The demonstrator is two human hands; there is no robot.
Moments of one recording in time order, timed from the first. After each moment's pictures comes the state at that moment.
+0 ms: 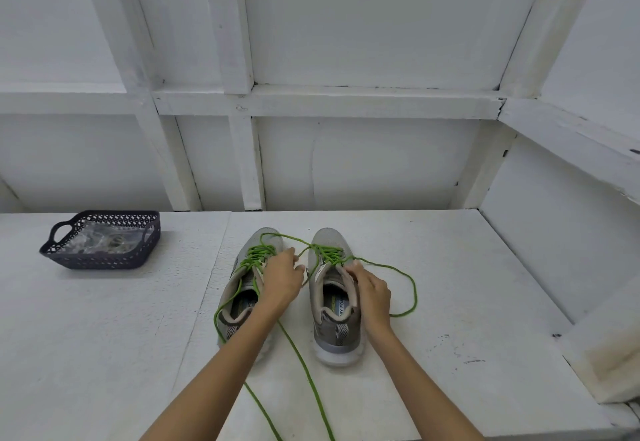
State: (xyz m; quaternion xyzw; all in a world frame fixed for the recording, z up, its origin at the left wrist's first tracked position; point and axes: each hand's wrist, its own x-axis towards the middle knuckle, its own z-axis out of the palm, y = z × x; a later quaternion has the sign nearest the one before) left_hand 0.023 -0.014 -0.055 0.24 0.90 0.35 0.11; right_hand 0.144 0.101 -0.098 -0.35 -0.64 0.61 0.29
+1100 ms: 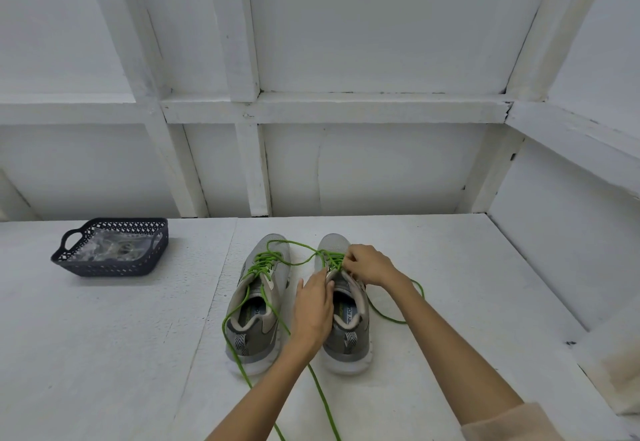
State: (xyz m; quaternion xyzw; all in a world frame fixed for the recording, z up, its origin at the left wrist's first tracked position) left_hand 0.063 0.000 -0.099 0.31 0.86 0.39 0.06; right_hand 0.089 0.149 -0.039 -0.24 -0.93 0.28 -0.04
